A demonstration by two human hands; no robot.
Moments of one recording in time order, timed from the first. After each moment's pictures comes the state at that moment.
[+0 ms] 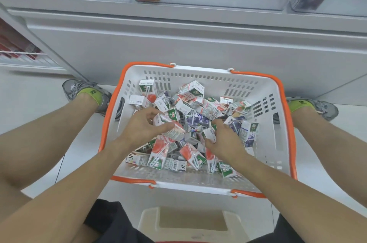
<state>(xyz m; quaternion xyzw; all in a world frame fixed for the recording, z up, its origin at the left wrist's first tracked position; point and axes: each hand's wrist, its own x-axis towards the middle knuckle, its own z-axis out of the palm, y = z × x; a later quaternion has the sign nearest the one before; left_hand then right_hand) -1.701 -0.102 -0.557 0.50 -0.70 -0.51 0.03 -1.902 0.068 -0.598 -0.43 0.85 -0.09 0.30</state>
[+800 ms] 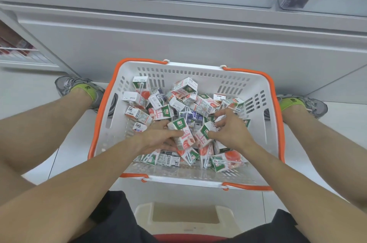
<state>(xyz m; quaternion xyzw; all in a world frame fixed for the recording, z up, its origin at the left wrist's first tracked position) -1.735 -0.065 -0.577 0.44 -0.48 -0.75 -0.12 -1.931 0.077 -0.558 -0.30 0.84 -0.24 0.39</state>
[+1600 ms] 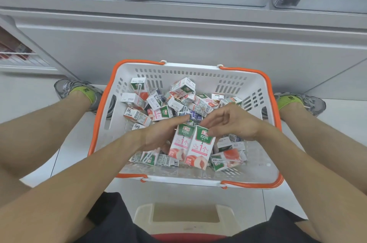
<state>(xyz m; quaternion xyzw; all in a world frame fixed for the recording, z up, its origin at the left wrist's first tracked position) -1.754 -0.061 -0.537 0.31 -0.55 -0.74 -0.24 -1.956 0.073 -0.507 -0.34 0.59 -0.34 0.64</state>
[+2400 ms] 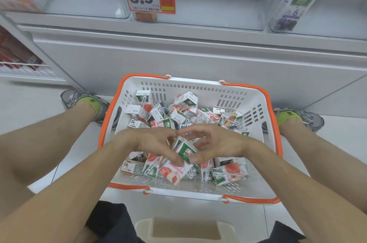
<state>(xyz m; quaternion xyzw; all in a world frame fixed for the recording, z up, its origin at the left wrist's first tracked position) -1.738 -0.091 -0.500 0.22 -0.72 -0.58 -0.31 -1.917 0.053 -0.489 -0.43 0.58 -0.24 0.64</state>
